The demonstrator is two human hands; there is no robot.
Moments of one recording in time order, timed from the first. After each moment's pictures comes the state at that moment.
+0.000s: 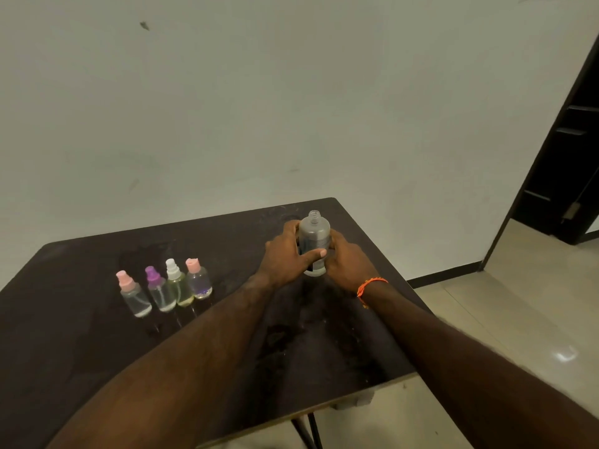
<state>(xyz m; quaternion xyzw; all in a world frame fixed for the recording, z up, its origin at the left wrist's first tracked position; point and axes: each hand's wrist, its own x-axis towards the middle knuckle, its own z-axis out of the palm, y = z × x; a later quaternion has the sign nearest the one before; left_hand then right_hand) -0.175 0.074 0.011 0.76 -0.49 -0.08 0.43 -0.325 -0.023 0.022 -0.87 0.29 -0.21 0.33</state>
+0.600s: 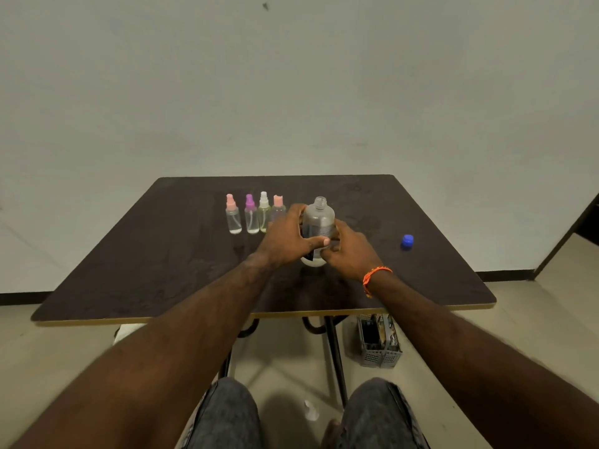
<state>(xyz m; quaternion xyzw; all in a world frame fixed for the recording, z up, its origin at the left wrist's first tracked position) -0.210 0.280 0.013 0.79 -0.44 -0.03 0.43 -0.340 0.146 0.008 -0.90 0.17 -0.18 0.35</state>
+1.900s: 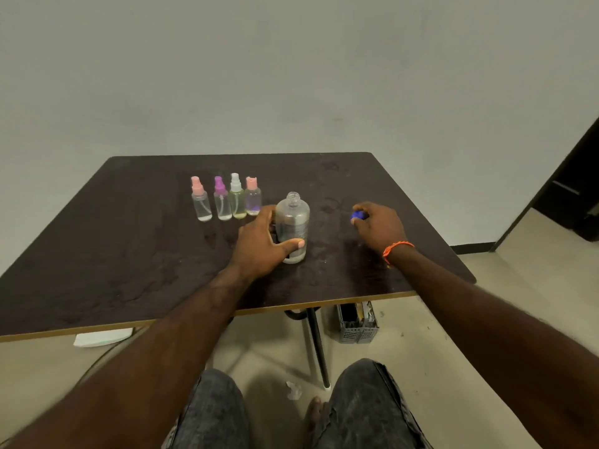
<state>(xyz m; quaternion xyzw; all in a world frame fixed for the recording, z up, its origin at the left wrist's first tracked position) -0.208 0.285 -0.033 0.77 -0.40 -0.06 0.50 -0.353 0.047 -0.010 -0.90 0.32 -0.22 0.20</state>
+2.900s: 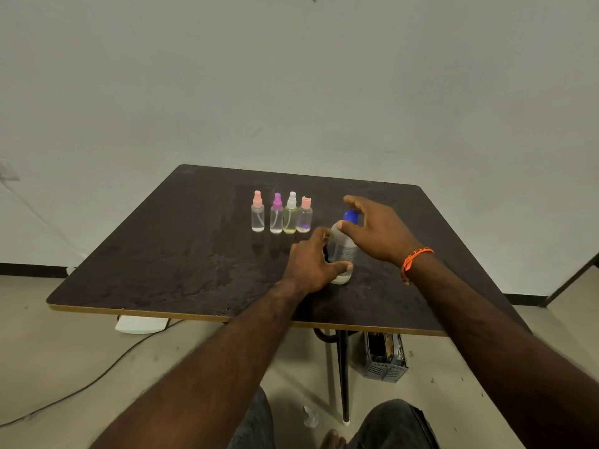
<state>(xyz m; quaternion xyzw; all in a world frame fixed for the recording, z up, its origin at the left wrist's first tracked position) -0.216 0.292 -0.026 0.80 -0.38 -0.02 0.46 -0.307 0.171 0.086 -0.95 0.17 -0.13 0.22</state>
